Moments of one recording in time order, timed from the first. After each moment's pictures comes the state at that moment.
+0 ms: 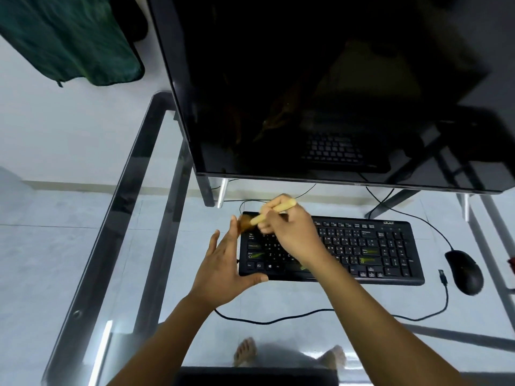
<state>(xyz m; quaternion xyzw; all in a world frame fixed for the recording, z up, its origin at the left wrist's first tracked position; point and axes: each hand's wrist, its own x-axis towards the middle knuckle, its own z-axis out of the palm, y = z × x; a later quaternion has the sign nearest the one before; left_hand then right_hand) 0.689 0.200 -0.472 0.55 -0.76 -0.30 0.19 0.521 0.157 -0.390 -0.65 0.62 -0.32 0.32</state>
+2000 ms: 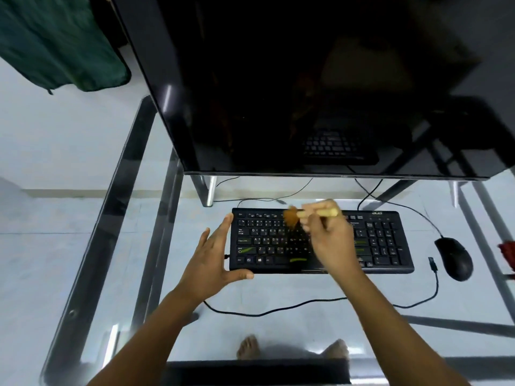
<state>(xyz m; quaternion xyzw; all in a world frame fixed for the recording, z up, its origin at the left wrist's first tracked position) 0.690 0.199 -0.457 0.55 -0.75 -0.33 0.16 0.456 0.195 -0.382 -0.51 0.68 -0.40 0.34</state>
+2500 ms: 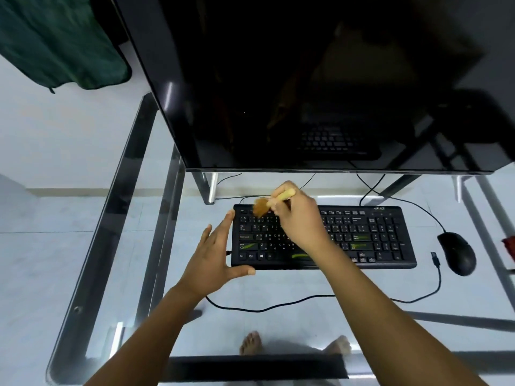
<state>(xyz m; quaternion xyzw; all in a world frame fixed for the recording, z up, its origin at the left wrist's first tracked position) 0.691 0.200 -0.455 0.54 -0.76 -0.32 0.16 0.496 0.160 -0.382 -0.60 0.64 -0.31 0.37</state>
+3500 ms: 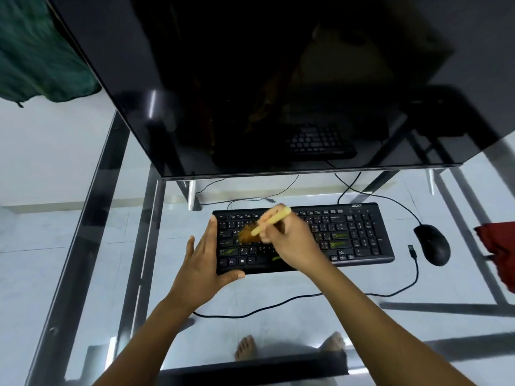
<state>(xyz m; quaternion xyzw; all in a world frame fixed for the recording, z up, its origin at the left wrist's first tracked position) 0.676 0.203 -0.463 0.56 -0.77 -0.30 0.13 0.467 0.192 -0.384 -0.52 0.64 -0.33 0.46</state>
